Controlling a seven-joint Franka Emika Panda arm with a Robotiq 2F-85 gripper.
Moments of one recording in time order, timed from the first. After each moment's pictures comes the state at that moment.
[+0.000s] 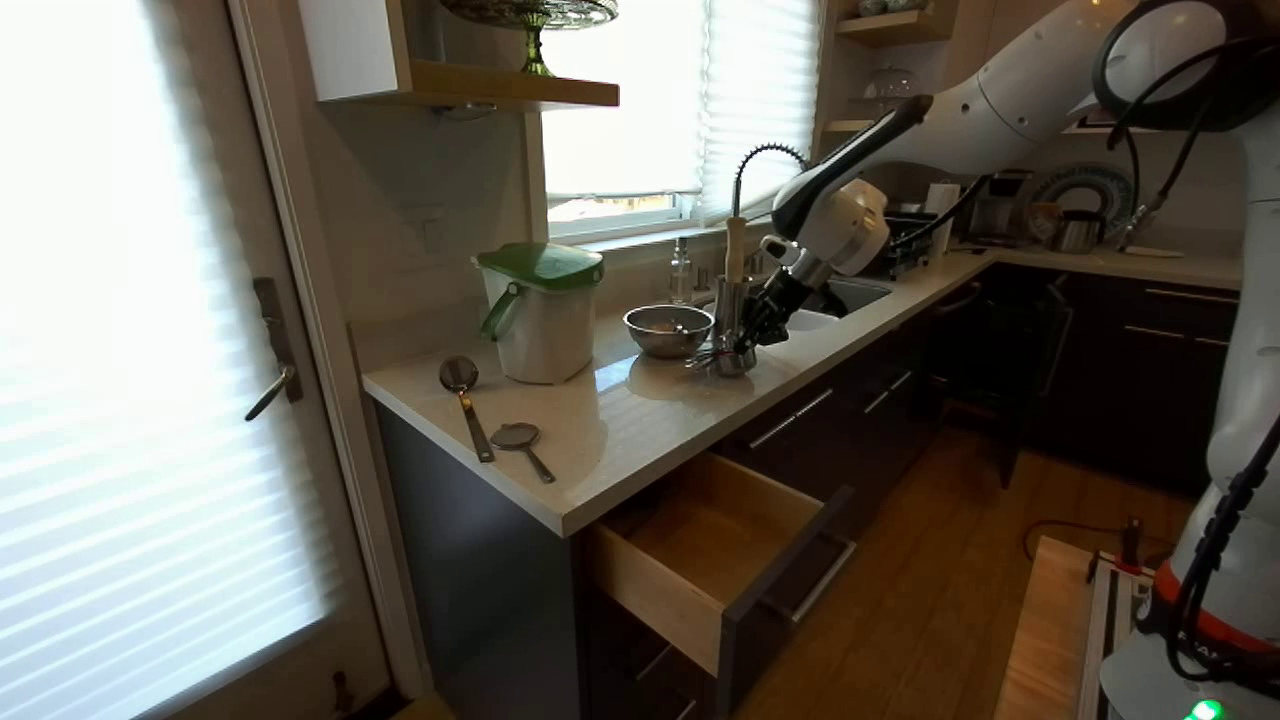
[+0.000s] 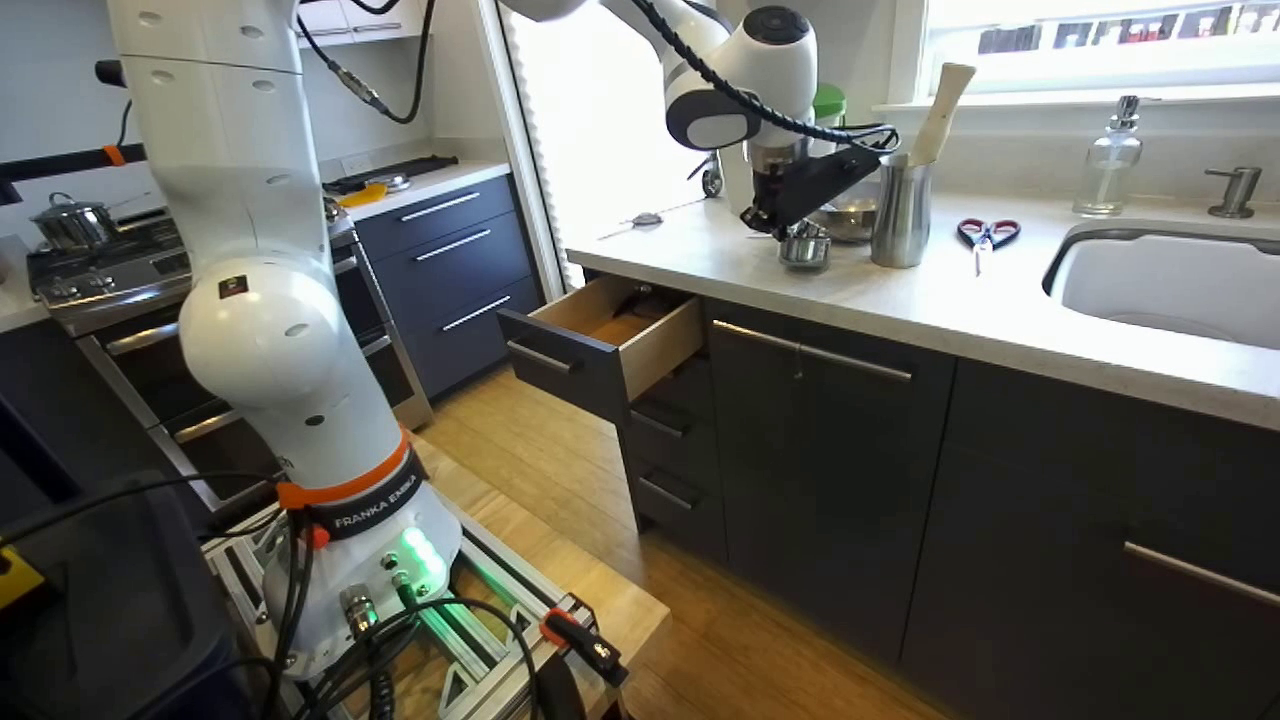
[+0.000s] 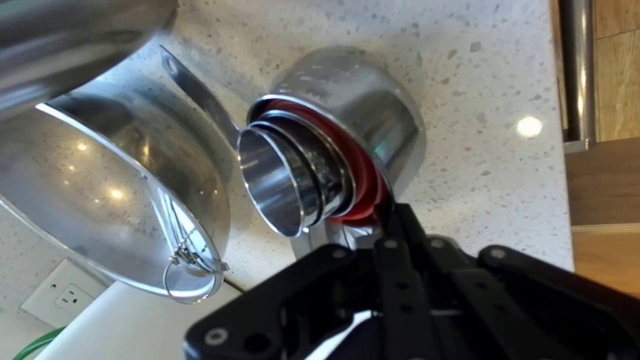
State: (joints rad) arm -0.30 0.23 0.00 -2.06 0.78 2.56 -2.10
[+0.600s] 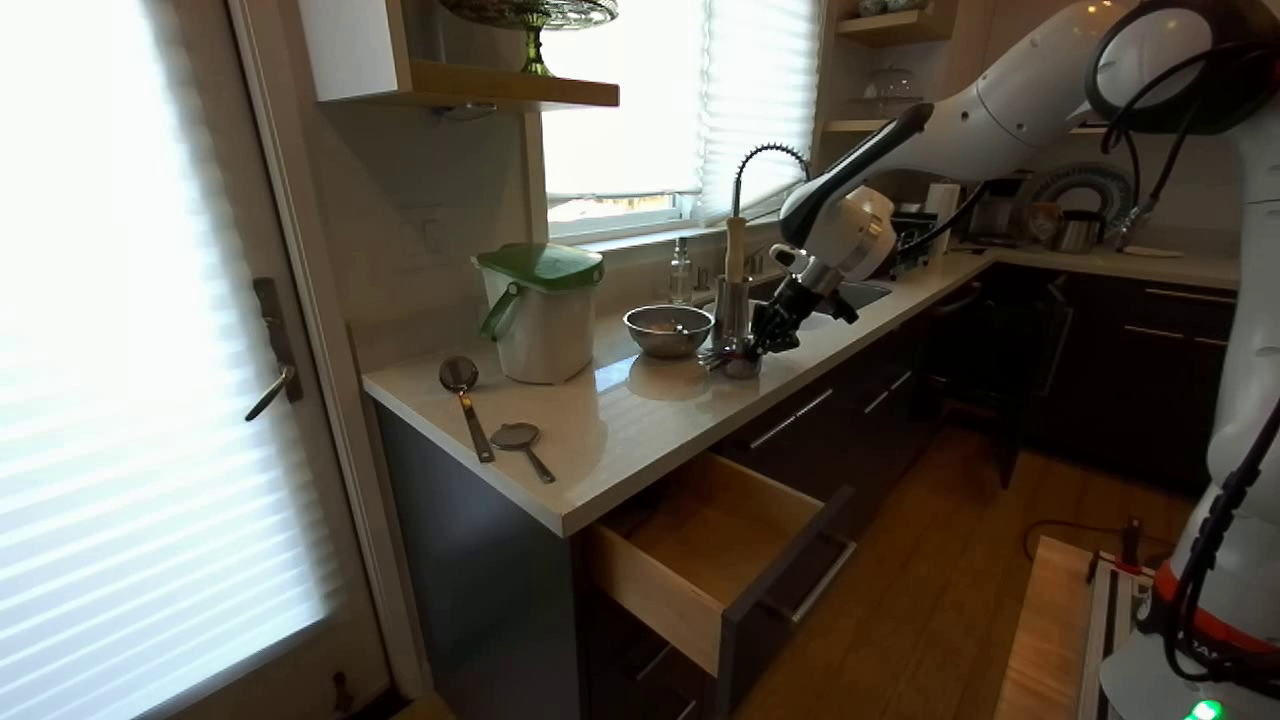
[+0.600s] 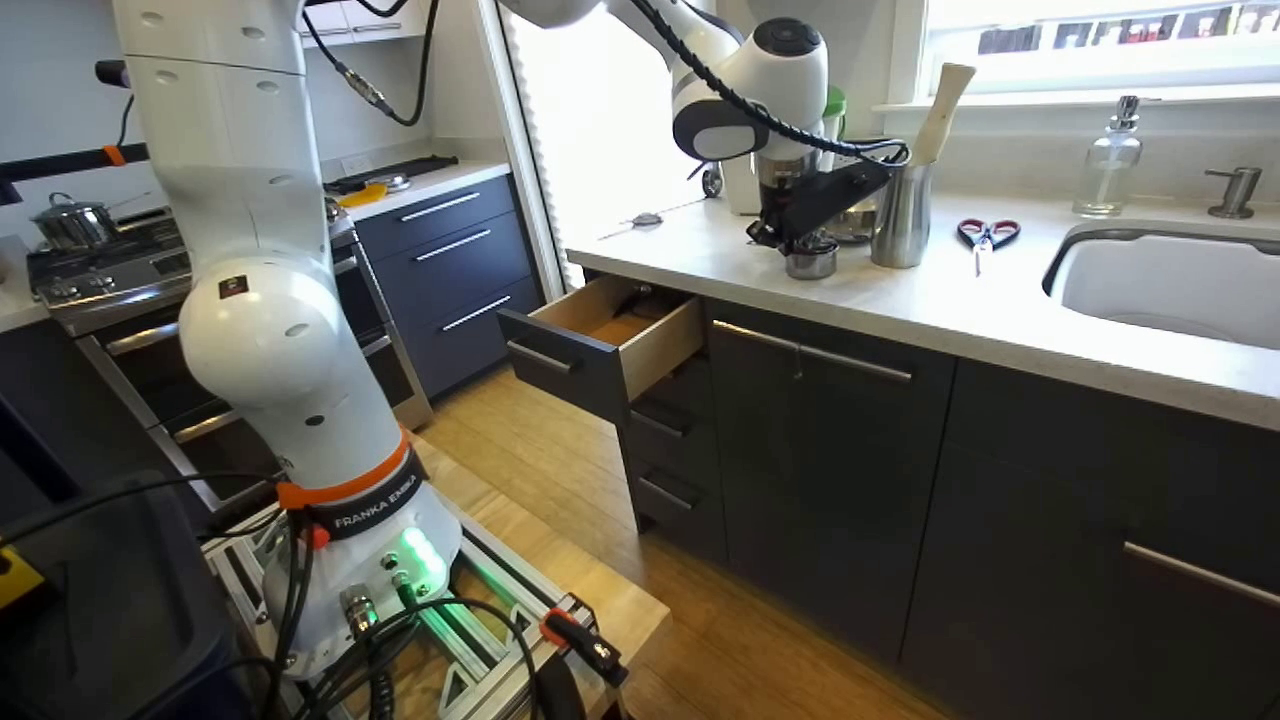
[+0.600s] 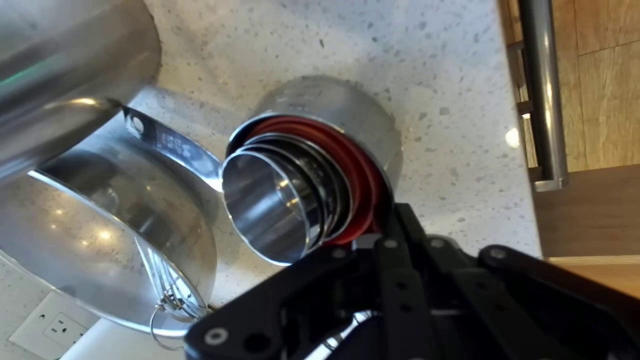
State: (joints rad) arm -0.30 0.24 -0.04 -2.07 0.78 2.55 -2.12
